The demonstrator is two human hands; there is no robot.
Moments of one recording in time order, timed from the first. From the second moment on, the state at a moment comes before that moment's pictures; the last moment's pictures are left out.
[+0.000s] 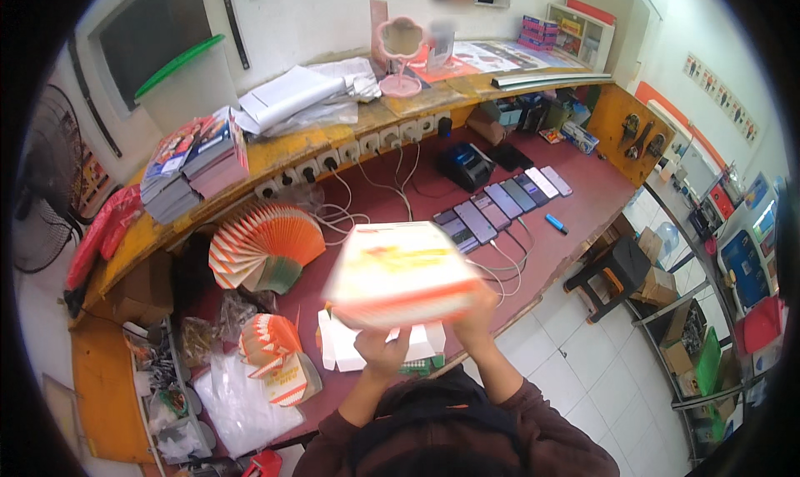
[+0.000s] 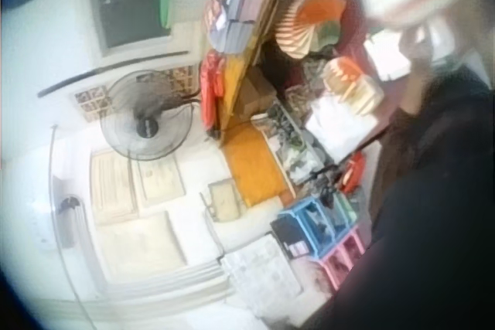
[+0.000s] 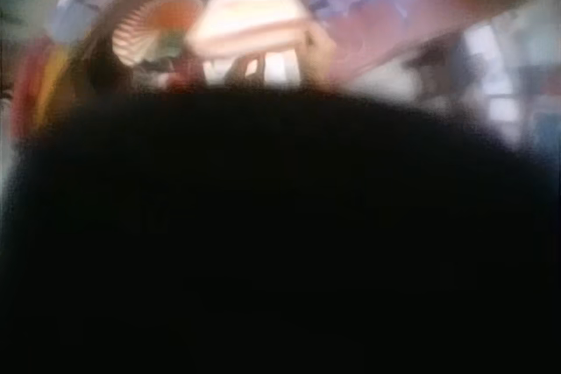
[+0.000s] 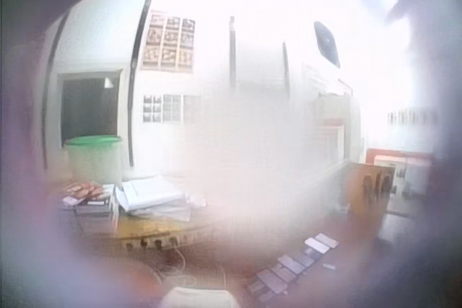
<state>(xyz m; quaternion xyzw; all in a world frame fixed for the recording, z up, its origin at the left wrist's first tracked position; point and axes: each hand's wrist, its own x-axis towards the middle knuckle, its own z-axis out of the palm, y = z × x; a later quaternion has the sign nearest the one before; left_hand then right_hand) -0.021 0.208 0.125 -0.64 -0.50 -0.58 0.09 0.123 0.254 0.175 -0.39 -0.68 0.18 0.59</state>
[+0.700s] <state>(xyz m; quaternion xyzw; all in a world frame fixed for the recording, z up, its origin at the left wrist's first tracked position) 0.025 0.212 0.144 -0.43 -0.60 -0.59 -0.32 0.141 0.277 0.169 -0.29 -0.75 0.19 0.56</state>
